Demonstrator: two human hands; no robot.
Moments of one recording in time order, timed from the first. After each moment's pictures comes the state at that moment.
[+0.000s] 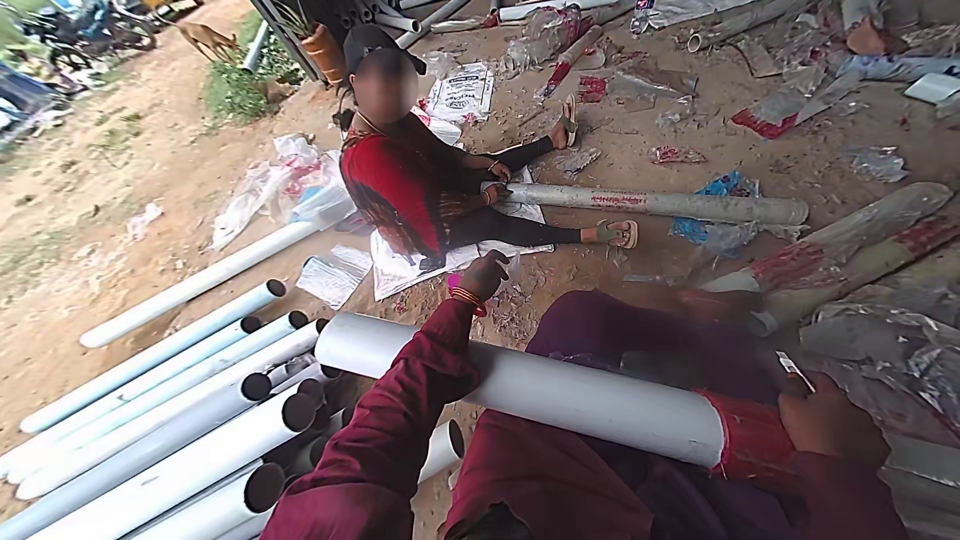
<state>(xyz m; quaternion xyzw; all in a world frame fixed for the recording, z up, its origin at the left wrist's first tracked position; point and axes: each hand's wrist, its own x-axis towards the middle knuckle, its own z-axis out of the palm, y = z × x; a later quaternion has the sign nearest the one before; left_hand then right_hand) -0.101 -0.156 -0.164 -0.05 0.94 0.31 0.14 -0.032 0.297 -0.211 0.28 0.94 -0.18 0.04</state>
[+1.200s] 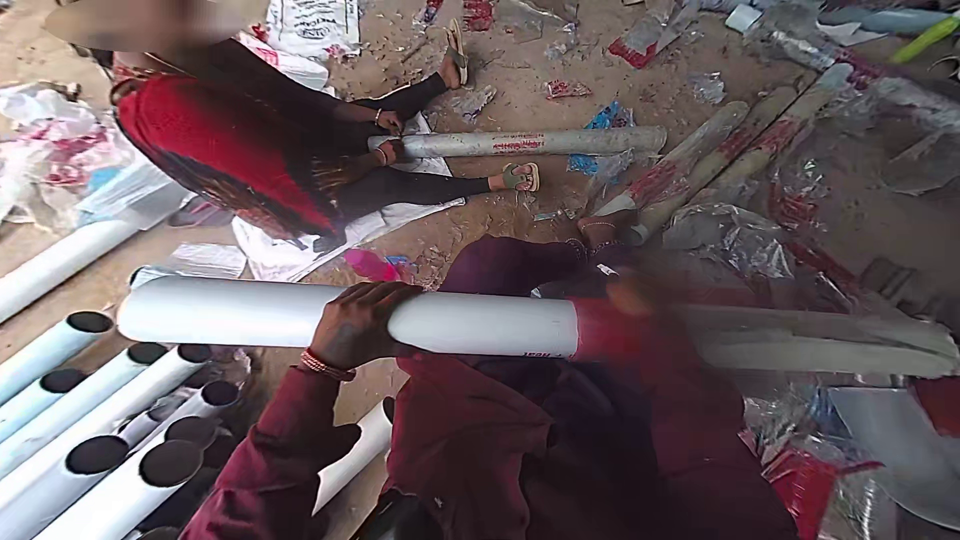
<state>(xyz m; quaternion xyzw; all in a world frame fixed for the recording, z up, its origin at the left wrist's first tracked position) 0.003 -0.159 -0.187 0.26 0.96 0.09 -0.05 -0.052 0.256 -0.185 0.18 0.96 -0.14 0.18</state>
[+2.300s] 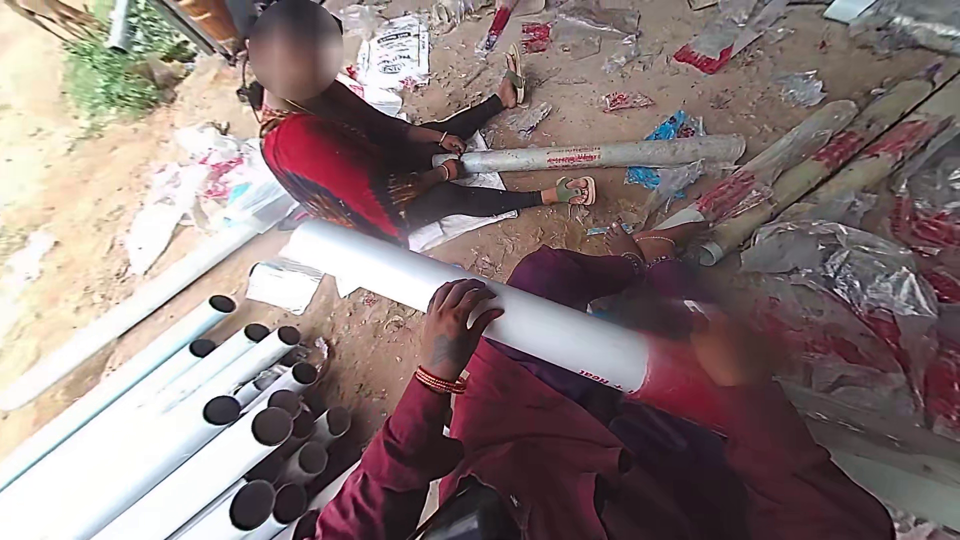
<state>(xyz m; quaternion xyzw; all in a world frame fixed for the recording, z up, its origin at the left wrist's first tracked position) 0.016 -0.107 -0.186 0.10 0.95 0.25 -0.17 -0.014 0.256 -0.192 0.23 0.95 -0.13 0.18</state>
